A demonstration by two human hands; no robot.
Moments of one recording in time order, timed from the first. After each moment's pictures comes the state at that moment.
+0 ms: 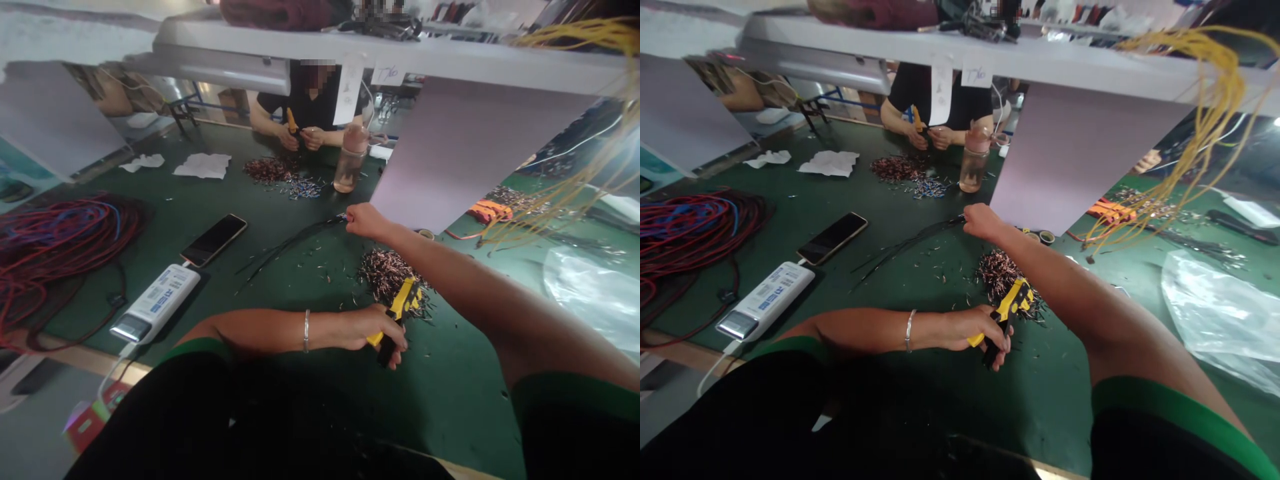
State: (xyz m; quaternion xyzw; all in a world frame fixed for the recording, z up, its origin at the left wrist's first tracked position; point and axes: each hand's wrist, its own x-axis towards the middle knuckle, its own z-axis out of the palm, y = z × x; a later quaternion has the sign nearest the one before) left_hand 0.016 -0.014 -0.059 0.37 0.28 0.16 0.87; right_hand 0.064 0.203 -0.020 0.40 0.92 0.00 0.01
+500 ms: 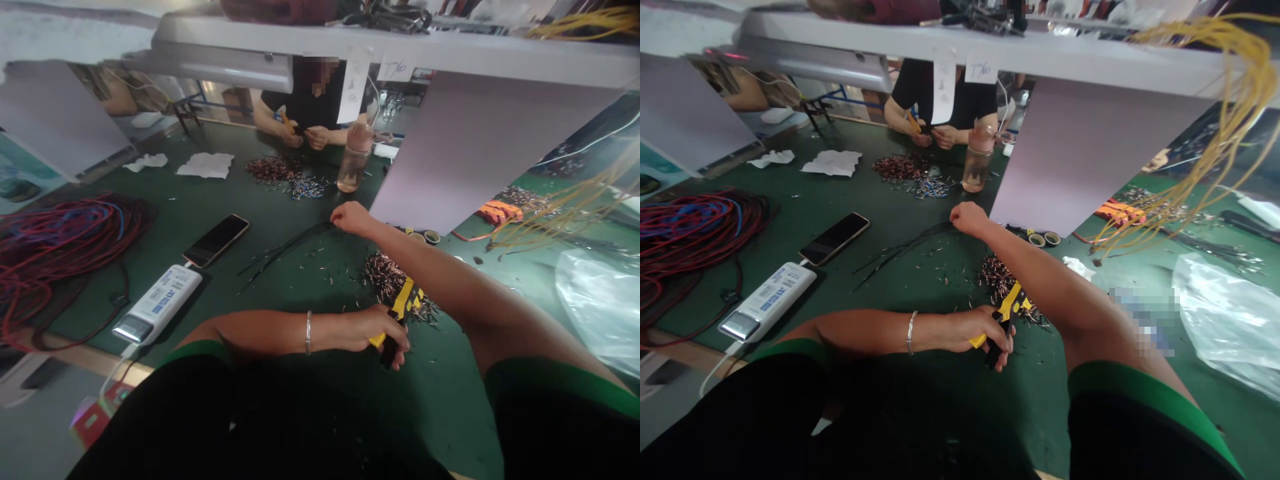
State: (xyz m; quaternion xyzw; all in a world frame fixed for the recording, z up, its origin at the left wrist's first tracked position) left_hand 0.014 -0.013 -0.055 0.35 0.30 0.18 0.87; right_hand 0.024 0.213 -0.033 0.42 0.90 -0.09 -0.01
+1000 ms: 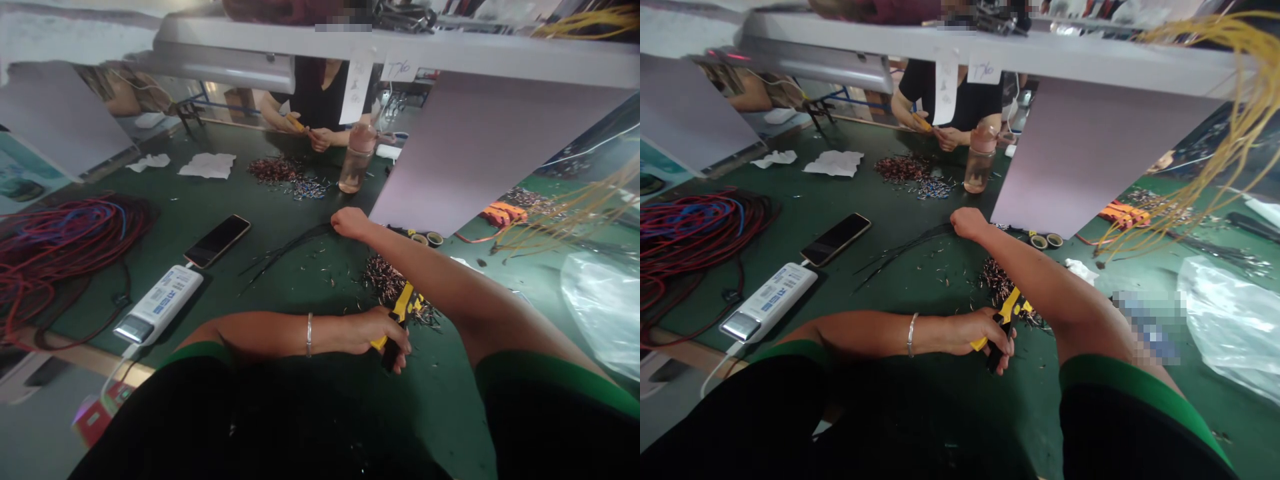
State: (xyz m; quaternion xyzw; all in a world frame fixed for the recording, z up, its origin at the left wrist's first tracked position) left_hand 0.016 -0.013 -0.053 0.33 0.31 0.18 0.87; right_hand 0.018 0.216 -0.044 0.40 0.92 -0.01 0.05
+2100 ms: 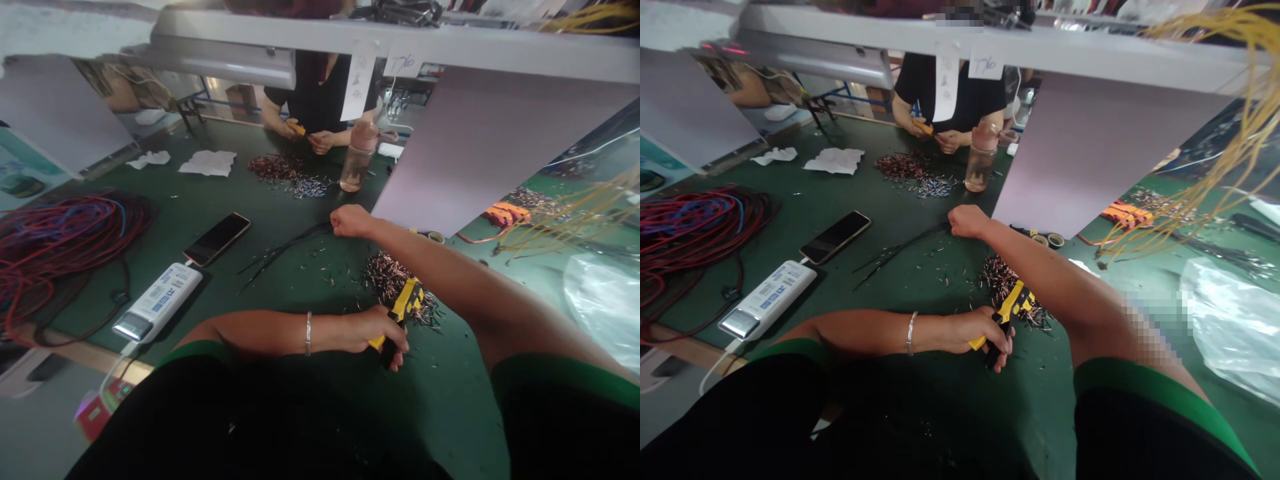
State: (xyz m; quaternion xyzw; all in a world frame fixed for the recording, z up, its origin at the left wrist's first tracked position) left_hand 0.013 -0.012 -0.052 0.33 0.32 0.18 0.87; right_hand 0.020 0.213 -0.030 0.33 0.94 0.01 0.07
